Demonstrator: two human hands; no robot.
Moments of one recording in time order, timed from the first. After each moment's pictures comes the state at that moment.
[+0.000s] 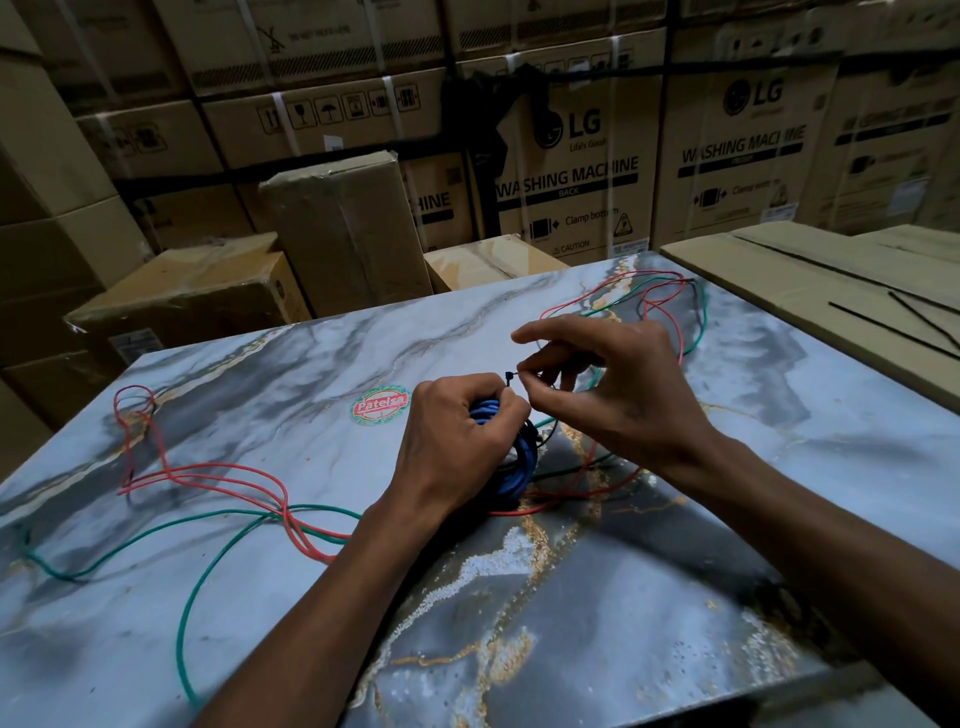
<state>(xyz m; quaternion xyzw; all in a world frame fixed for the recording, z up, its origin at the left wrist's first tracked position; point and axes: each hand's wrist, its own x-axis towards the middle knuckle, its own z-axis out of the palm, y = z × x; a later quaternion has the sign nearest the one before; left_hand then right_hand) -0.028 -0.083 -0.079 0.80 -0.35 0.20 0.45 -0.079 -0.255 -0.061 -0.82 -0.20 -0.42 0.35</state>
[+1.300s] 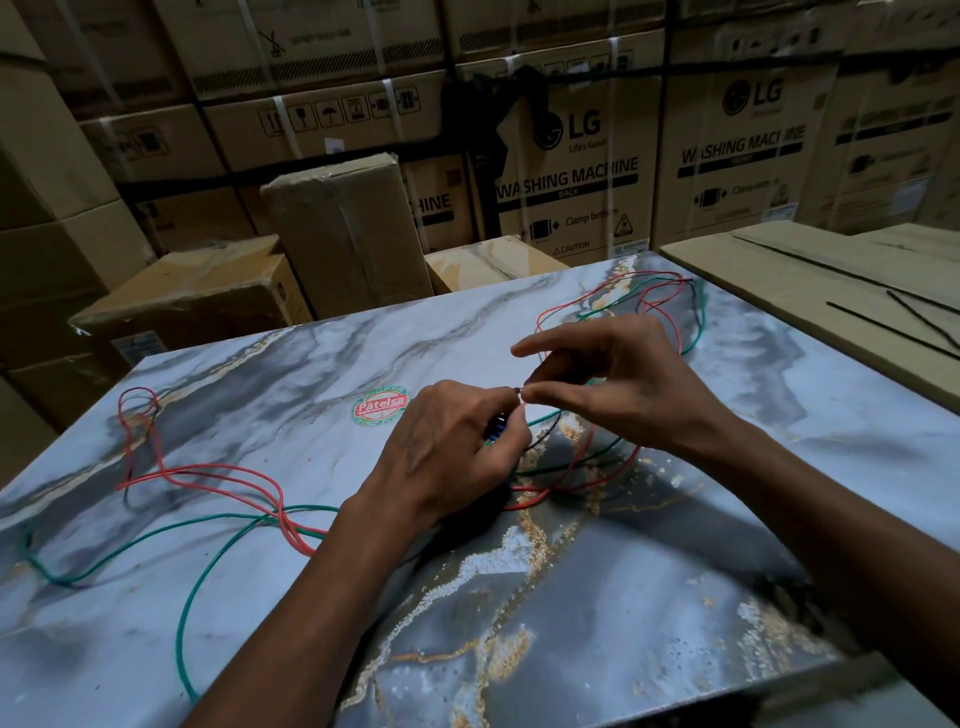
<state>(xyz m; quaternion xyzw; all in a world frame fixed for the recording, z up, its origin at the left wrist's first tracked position) -0.027 -0.071 -0.067 0.82 -0.46 0.22 0.25 -0.081 -0.268 -0.054 -0.82 -0.19 -0.26 0.47</state>
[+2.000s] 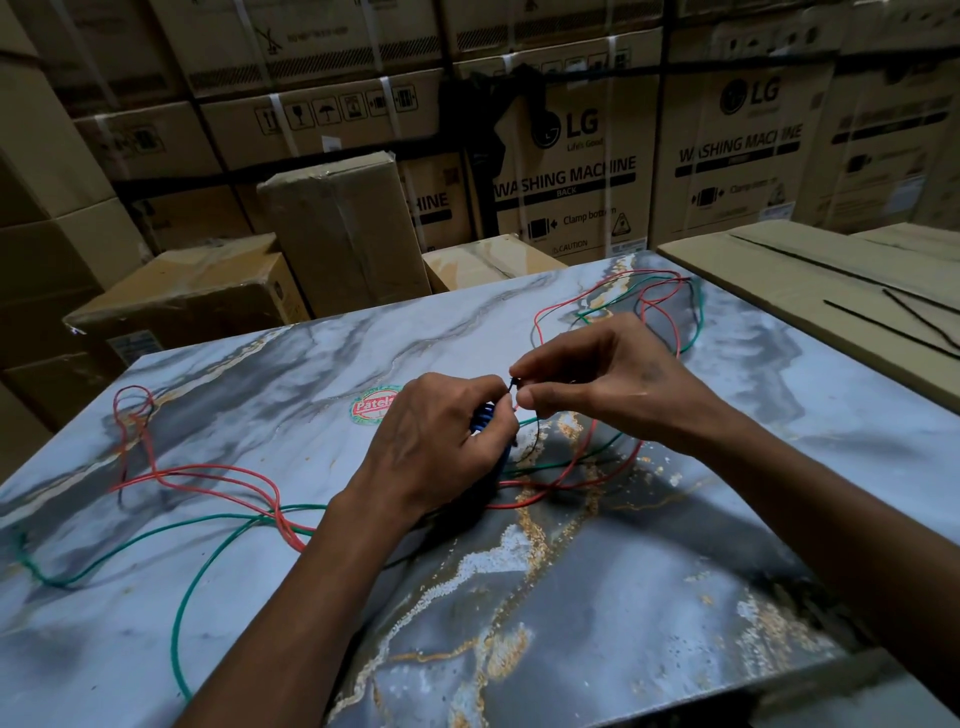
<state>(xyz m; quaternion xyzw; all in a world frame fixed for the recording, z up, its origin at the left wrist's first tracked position) -0.023 -0.065 -0.064 0.82 -0.45 0.22 0.27 -0.082 -0.266 -0.051 -0.79 -0.14 -0.15 0.58</state>
